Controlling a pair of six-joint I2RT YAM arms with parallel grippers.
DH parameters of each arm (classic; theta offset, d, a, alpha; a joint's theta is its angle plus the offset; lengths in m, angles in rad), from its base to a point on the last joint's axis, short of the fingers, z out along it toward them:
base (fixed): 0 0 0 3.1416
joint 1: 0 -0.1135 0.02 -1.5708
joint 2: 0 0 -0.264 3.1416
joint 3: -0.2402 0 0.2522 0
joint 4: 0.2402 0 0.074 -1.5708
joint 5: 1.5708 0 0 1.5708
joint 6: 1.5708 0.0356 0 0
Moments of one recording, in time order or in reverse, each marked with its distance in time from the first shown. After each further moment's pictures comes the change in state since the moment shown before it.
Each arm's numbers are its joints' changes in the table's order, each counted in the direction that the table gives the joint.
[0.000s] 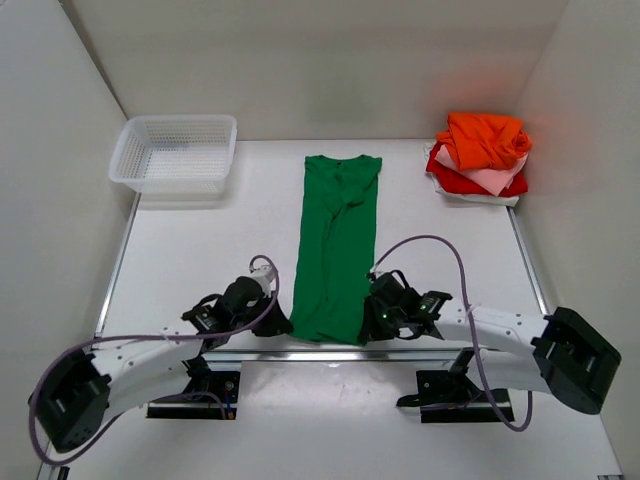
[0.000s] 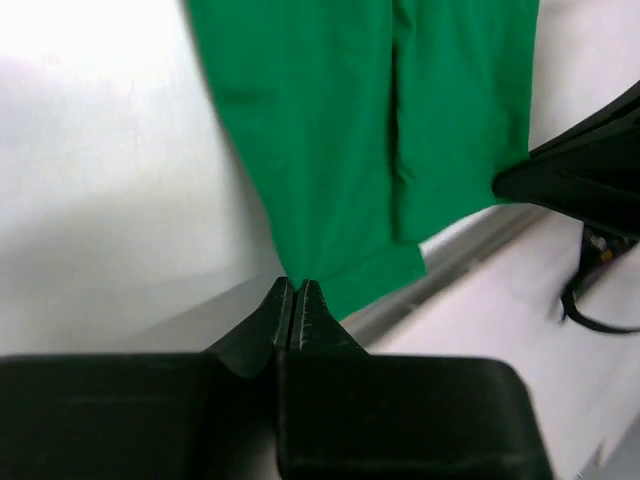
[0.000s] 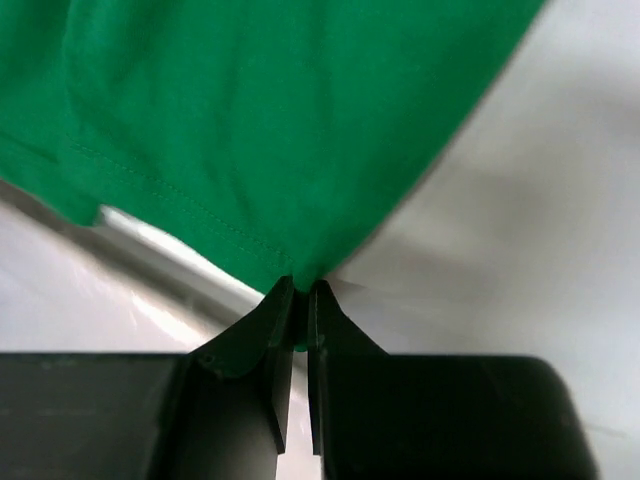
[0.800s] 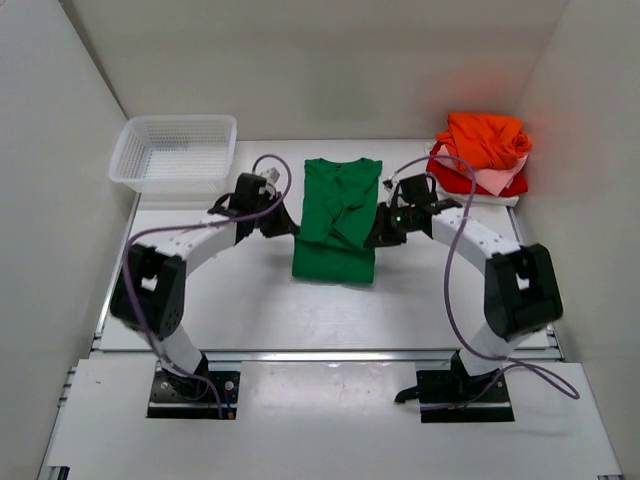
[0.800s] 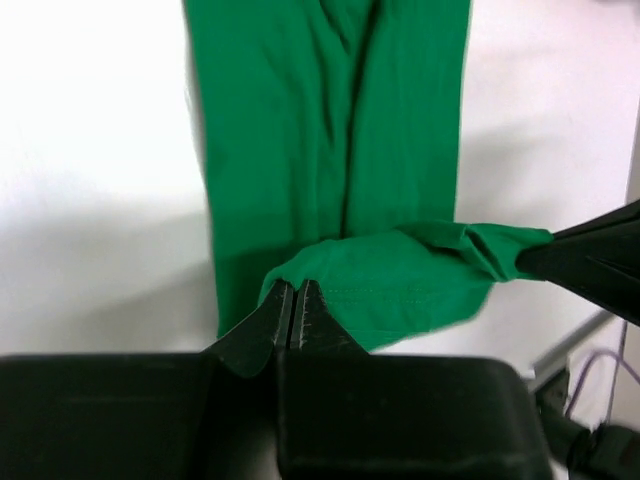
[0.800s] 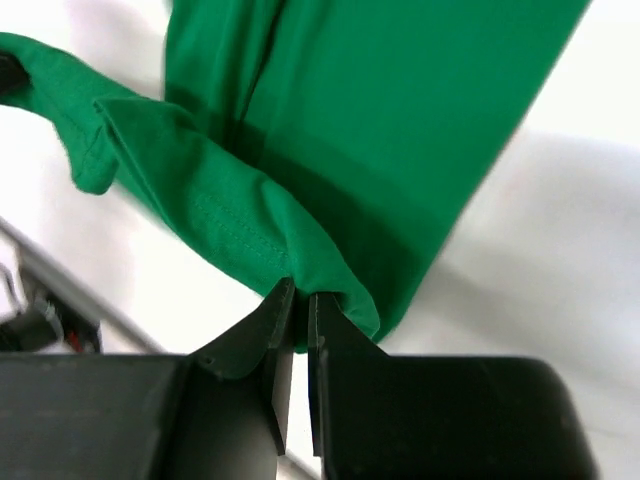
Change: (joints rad) left arm -0.378 -0.631 -0.737 0.097 0.131 0.167; right arm 0.562 -0.391 -0.597 0.169 -0.340 -0.395
